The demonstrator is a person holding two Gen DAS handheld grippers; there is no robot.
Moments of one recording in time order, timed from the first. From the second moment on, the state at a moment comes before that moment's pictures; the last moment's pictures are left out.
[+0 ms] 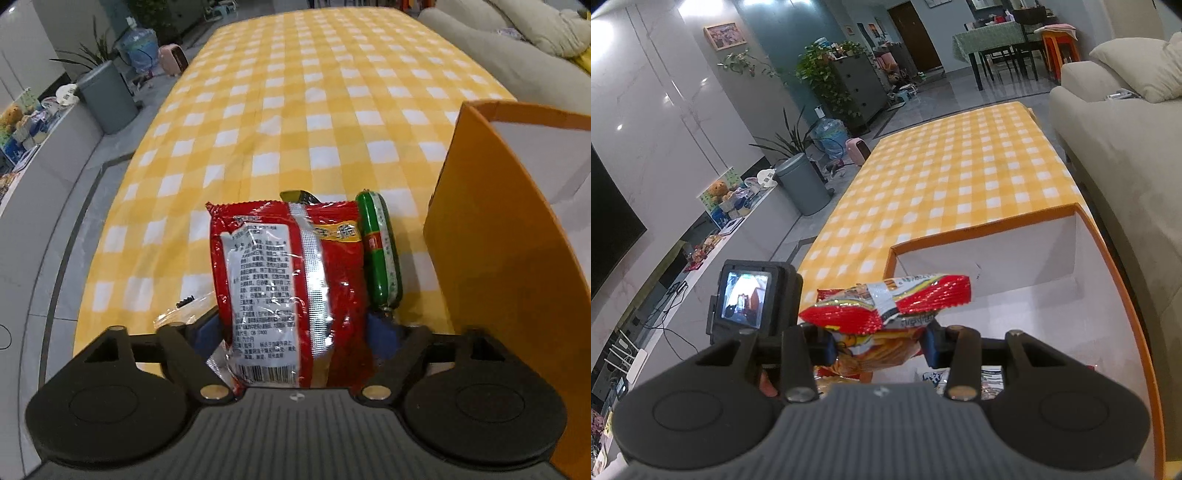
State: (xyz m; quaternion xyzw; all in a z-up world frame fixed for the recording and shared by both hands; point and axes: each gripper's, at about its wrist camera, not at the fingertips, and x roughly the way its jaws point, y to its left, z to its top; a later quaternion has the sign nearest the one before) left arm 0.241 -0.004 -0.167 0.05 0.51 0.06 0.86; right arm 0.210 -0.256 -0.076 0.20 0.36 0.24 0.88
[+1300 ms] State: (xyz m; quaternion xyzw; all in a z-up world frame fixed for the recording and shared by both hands) left arm 0.160 0.011 -0.069 -0.11 0.41 -0.04 0.90; right arm 0.244 -0.284 -0.079 0.28 0.41 0.19 0.85
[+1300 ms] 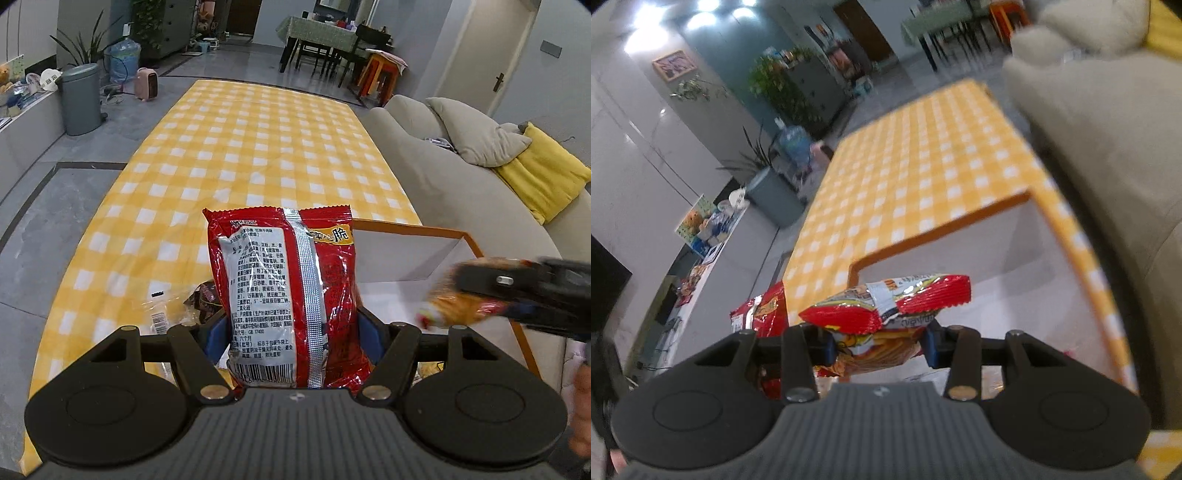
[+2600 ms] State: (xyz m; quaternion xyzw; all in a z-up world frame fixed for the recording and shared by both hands) left arm 0.162 0.057 -0.082 -0.17 0.44 -0.03 0.88; right arm 0.400 -0.197 -0.164 0.10 0.67 0.16 0.72
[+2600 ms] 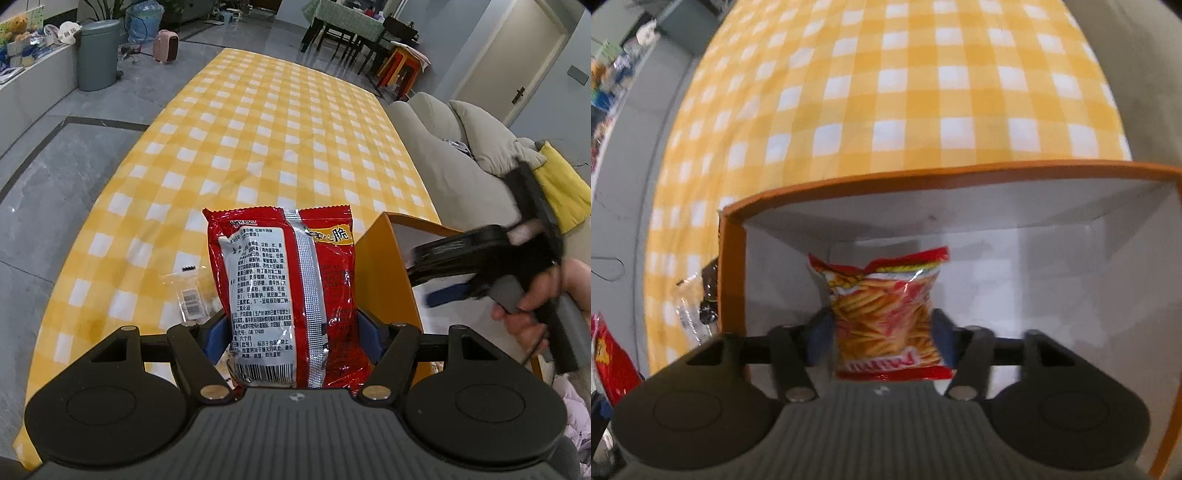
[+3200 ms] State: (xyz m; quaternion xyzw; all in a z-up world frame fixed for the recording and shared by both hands) left arm 0.160 0.045 -0.082 -0.15 0.44 -0.04 0.88; right arm 0.380 -0.191 -0.165 0.08 0.60 0.21 0.76
